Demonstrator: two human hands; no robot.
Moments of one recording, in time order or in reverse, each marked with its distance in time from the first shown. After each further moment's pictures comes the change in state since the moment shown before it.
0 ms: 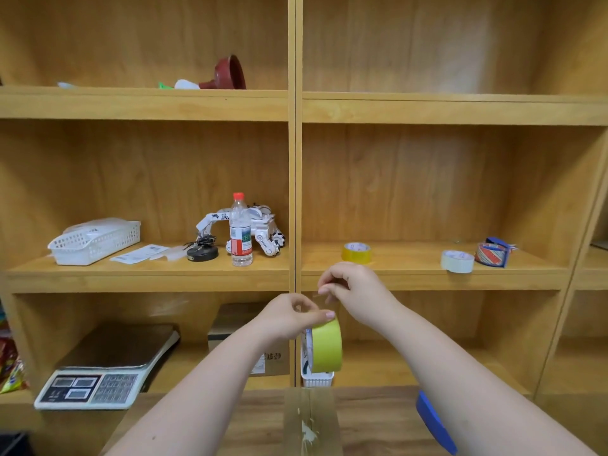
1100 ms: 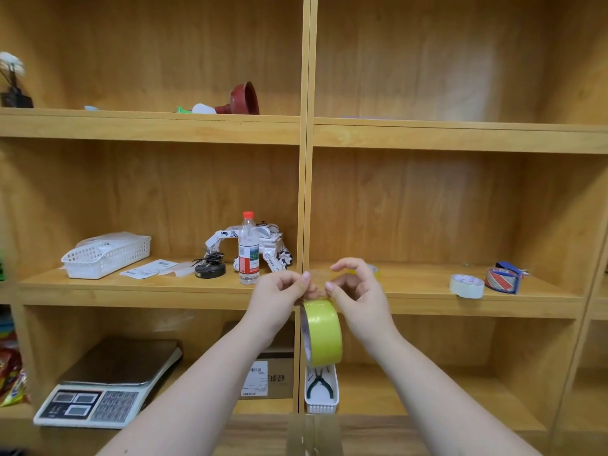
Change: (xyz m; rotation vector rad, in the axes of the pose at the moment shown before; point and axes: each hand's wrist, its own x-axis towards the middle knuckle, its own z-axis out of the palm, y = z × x) left_hand -0.015 0.041 -0.036 -0.436 0.314 0.371; right_hand 0.007 -0.013 0.012 0.525 0.317 -0.054
